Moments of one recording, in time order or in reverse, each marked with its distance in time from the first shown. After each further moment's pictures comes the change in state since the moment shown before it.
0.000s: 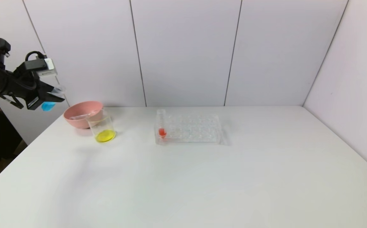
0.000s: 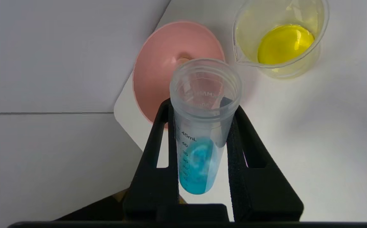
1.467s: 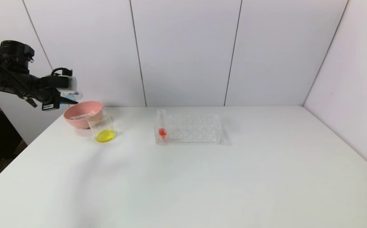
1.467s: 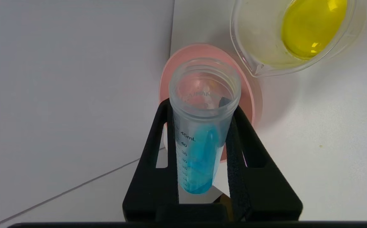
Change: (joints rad) left arm -0.082 0.064 0.001 -0.086 0.061 0.392; right arm 0.000 0.000 0.000 0.000 0.000 0.000
